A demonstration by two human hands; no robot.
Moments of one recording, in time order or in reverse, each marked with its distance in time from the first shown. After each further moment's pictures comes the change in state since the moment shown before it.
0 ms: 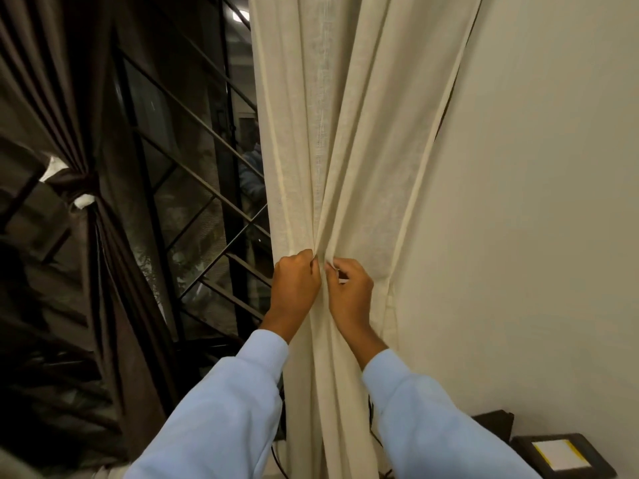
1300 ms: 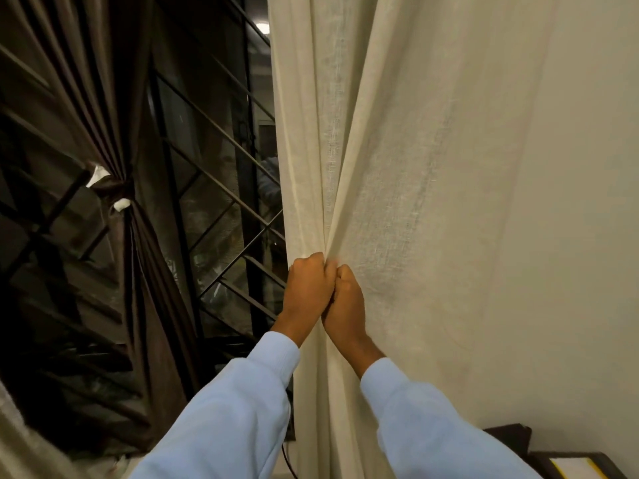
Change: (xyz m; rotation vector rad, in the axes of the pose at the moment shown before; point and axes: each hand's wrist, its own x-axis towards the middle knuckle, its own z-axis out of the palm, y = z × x) left_hand -0.005 0.020 -0.013 0.011 -0.077 -0.166; right_hand -0.028 -0.022 0.008 0.001 -0.204 0.033
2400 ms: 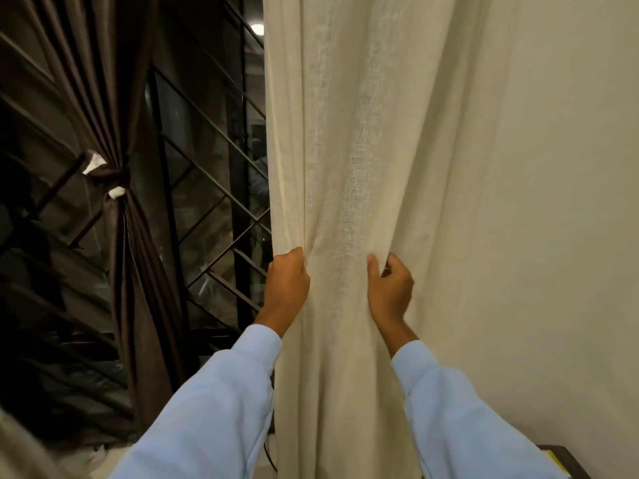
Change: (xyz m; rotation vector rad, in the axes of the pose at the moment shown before) left_hand -0.015 -0.002 -0.010 -0.001 0.052 0.010; right_hand 0.023 0.005 -0.091 -0.119 0.384 0.131
